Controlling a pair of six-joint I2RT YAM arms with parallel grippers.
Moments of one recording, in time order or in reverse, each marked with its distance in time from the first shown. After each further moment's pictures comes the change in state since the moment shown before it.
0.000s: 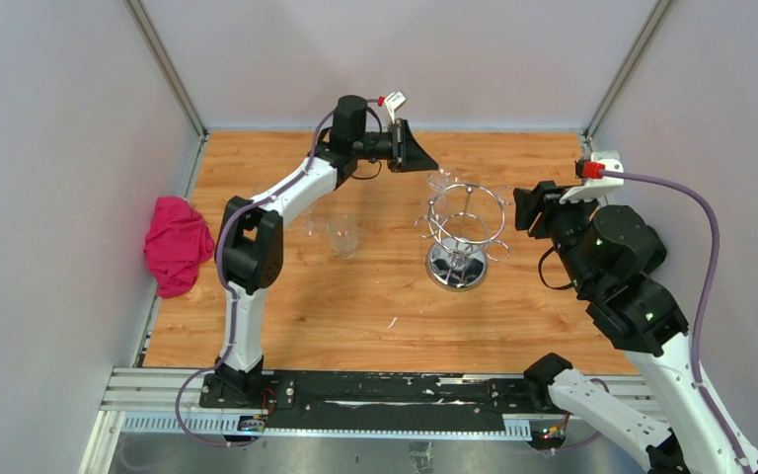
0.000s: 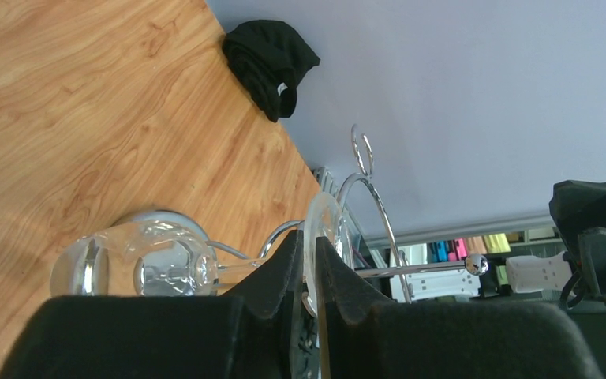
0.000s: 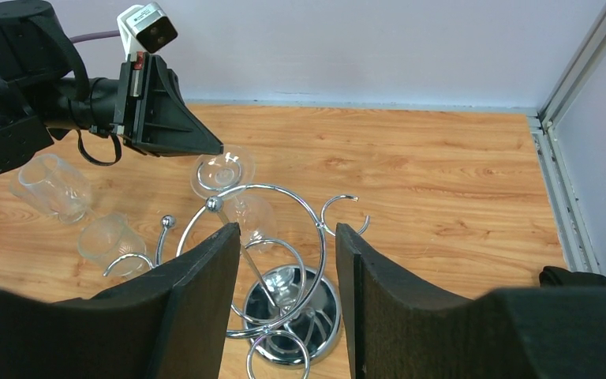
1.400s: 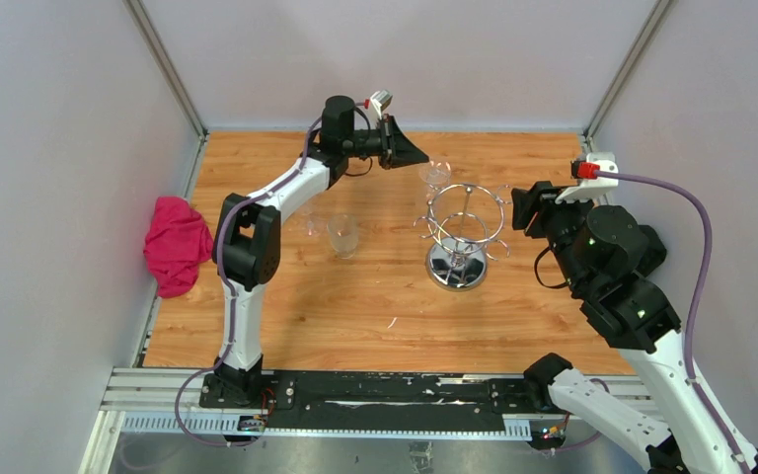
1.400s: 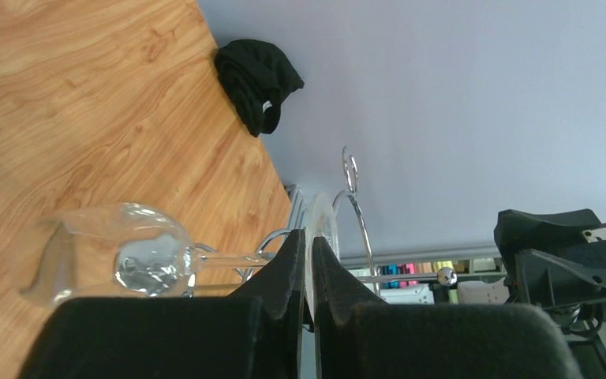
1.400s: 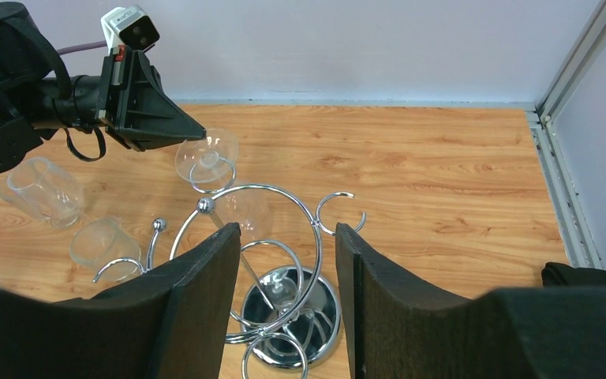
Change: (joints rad) left arm 0.052 0.017 -0.025 0.101 0.013 -0.185; right arm 0.000 0.001 -0.040 0.036 0.015 0.008
